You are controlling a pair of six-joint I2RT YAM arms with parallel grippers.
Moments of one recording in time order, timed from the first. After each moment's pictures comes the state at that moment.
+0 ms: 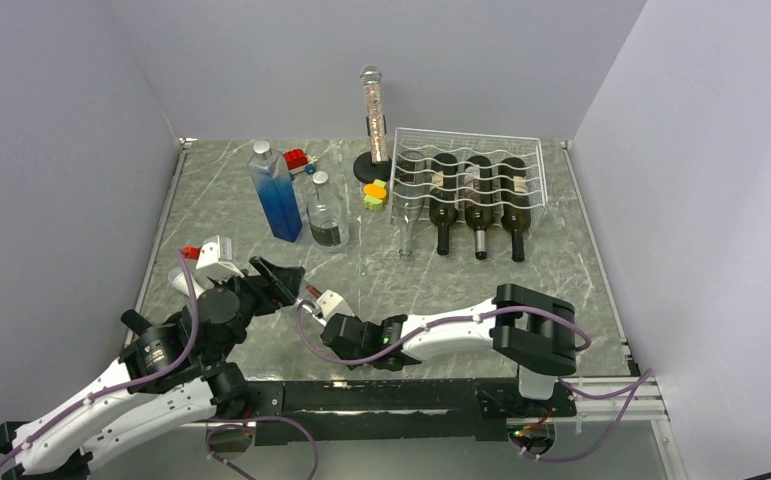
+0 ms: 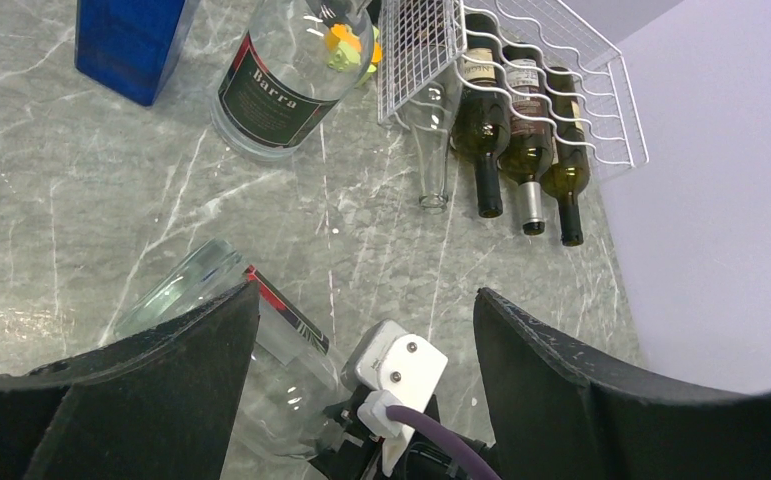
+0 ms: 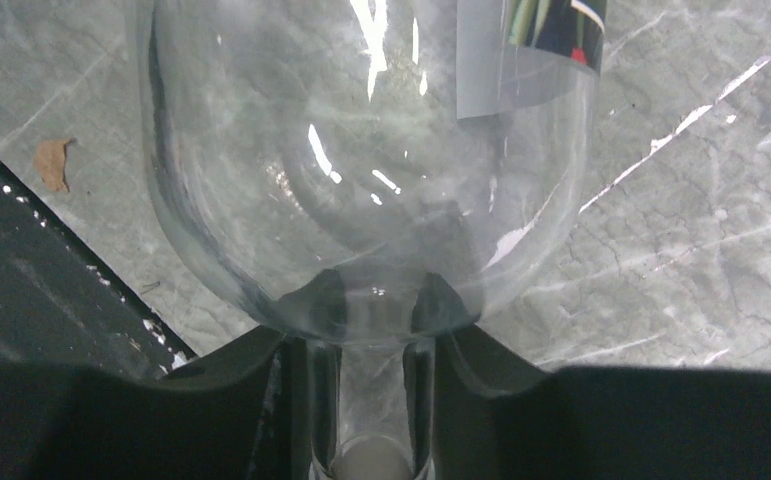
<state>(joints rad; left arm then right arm) -1.01 0.41 0.71 -0.61 -0.68 -0.88 1.37 1.77 0.96 -0.15 0.31 0.42</state>
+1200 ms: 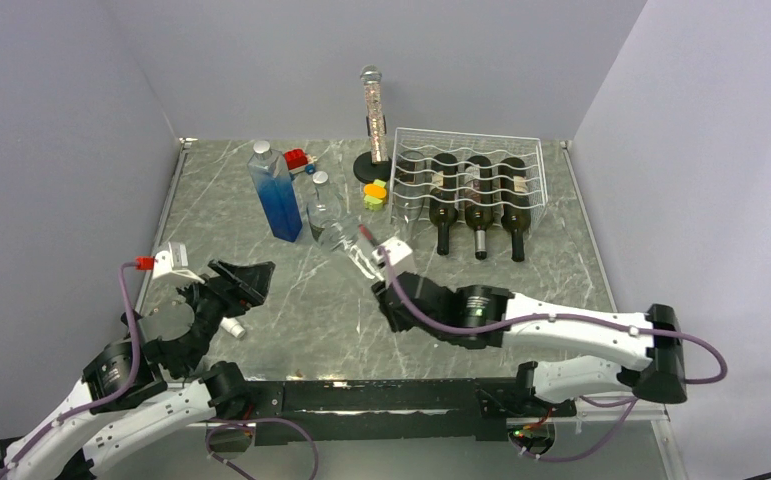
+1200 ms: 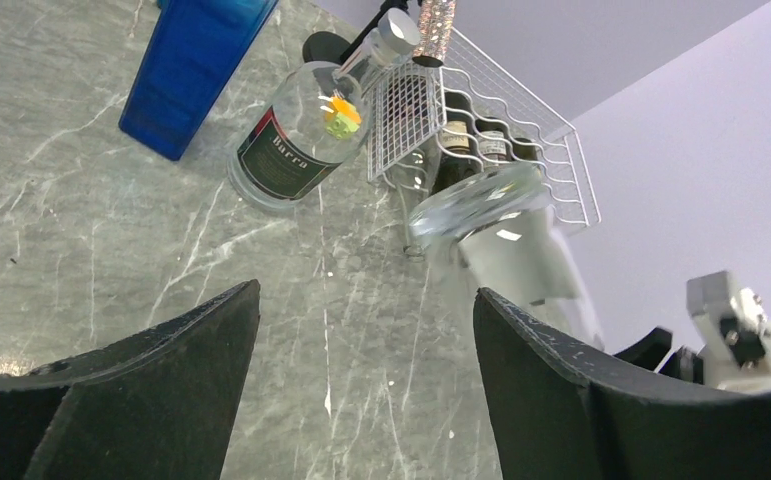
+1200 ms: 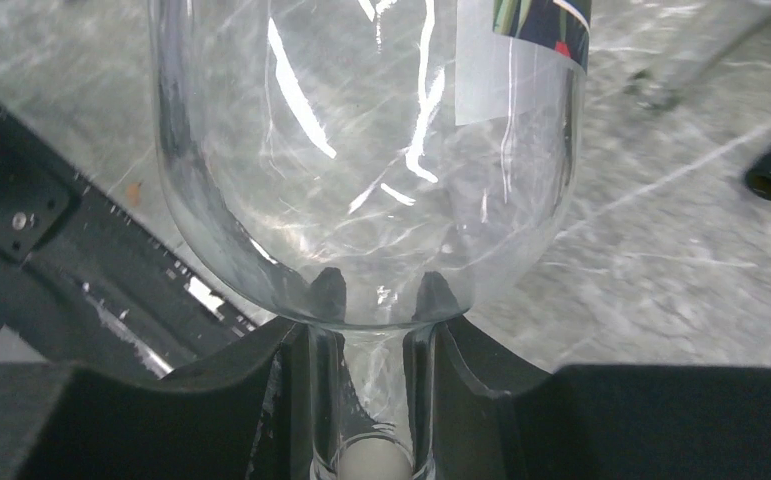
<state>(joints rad) -1.01 0.28 0.79 -0.71 -0.76 -0.86 1.32 1.22 1.01 -0.57 0.44 0.42</state>
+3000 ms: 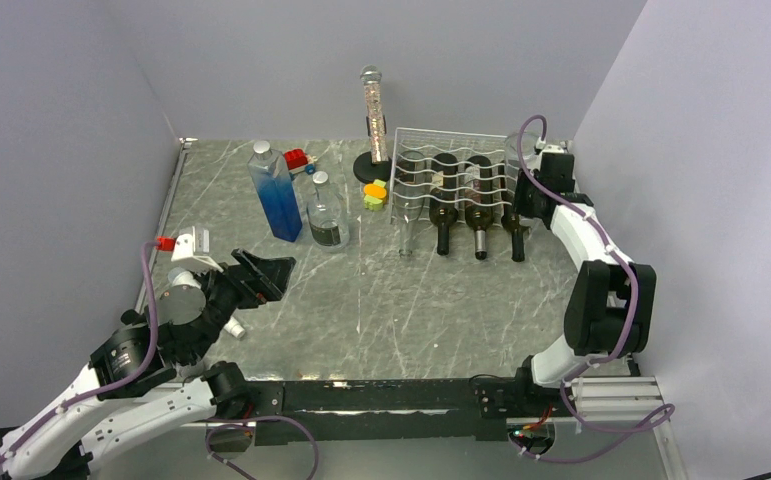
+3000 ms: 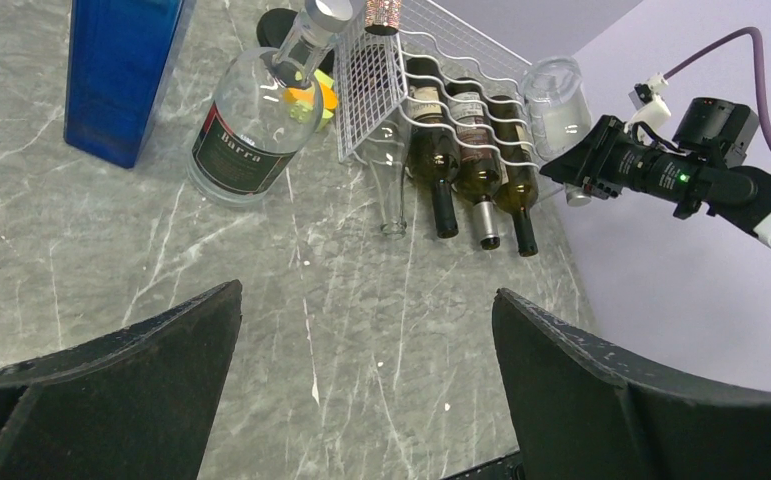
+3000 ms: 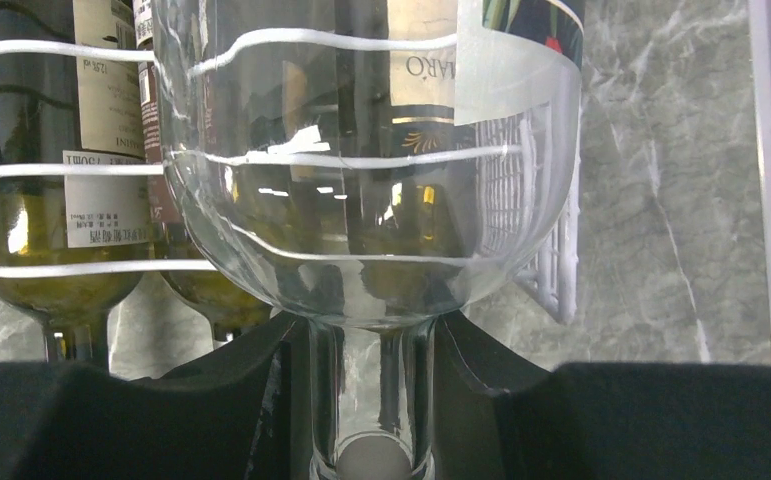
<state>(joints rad) -1.00 0.41 0.87 -0.65 -0.65 -0.77 -0.08 1.58 1.13 -0.31 -0.03 0.07</state>
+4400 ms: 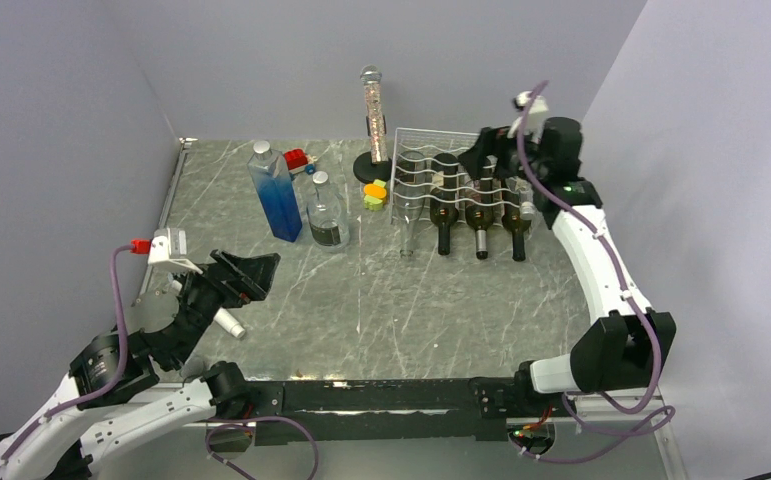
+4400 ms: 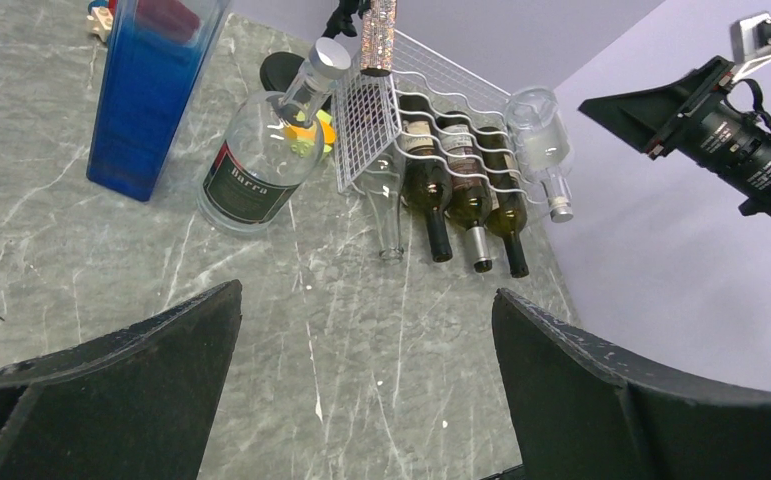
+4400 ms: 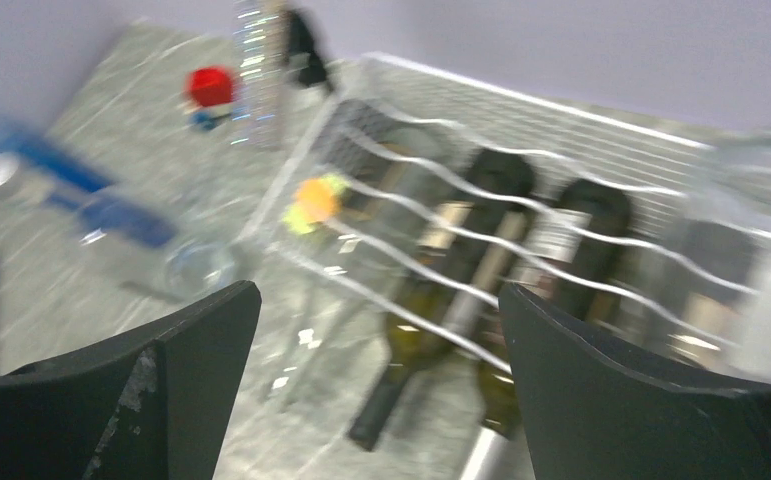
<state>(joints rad) -1.00 0.37 0.92 -0.68 -0.68 -0.72 0.05 1.37 1.29 -0.24 -0.45 0.10</state>
